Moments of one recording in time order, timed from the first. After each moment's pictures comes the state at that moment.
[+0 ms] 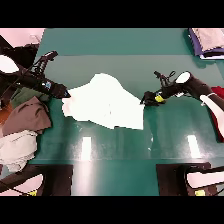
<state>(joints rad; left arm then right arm) -0.06 -1.23 1.24 1.05 -1.32 -1.24 0.09 -1.59 1.18 -0.92 1.15 1.38</state>
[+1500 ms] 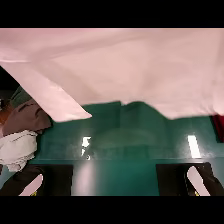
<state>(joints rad) -0.06 -0.87 2.08 1.14 -1.40 -1.34 -0.59 -0.81 2.01 -0.86 1.25 1.35</state>
